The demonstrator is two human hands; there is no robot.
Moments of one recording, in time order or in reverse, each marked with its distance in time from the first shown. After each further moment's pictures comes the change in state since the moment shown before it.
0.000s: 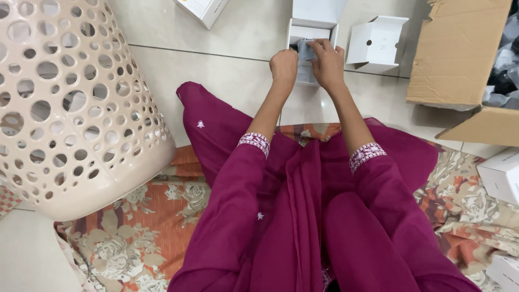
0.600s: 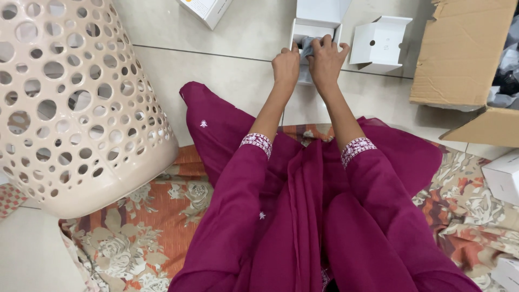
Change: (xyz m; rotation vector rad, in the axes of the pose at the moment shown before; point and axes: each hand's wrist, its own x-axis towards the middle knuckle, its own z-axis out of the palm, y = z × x) left_hand -0.015 -0.007 -0.034 -0.001 0.141 -0.006; right_hand 0.008 -0.009 0.028 -0.323 0.115 0.073
